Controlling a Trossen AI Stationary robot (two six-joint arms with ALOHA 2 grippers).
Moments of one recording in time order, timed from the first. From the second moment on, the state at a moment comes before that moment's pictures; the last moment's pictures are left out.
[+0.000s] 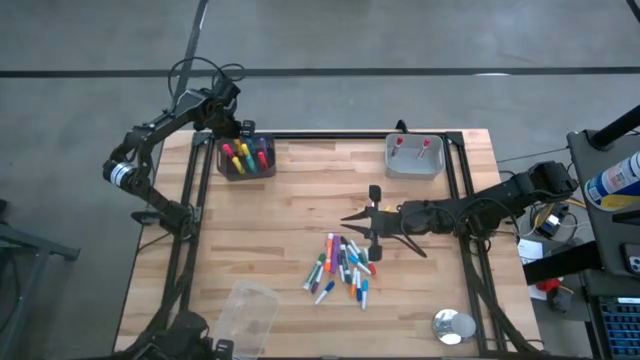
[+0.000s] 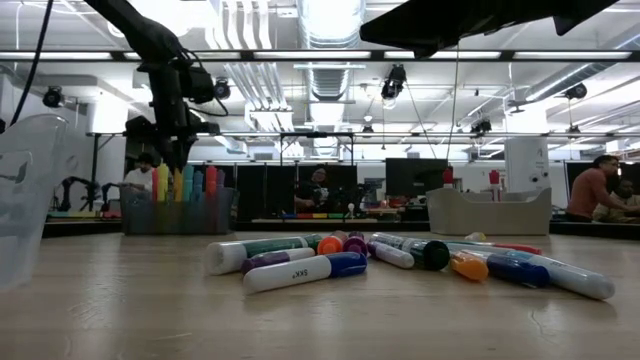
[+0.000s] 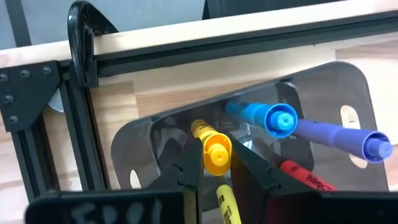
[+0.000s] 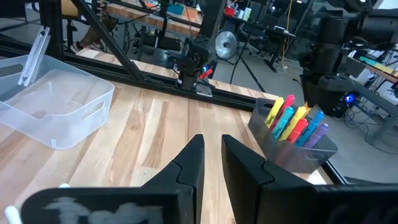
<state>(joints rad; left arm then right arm) 1.07 1.49 1.23 -0.95 -0.05 -0.34 0.21 1.33 0.68 0.47 0.29 -0.19</state>
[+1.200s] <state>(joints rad) 1.07 1.49 1.22 -0.92 -0.05 -0.34 0.21 1.33 0.67 0.47 0.29 -0.18</state>
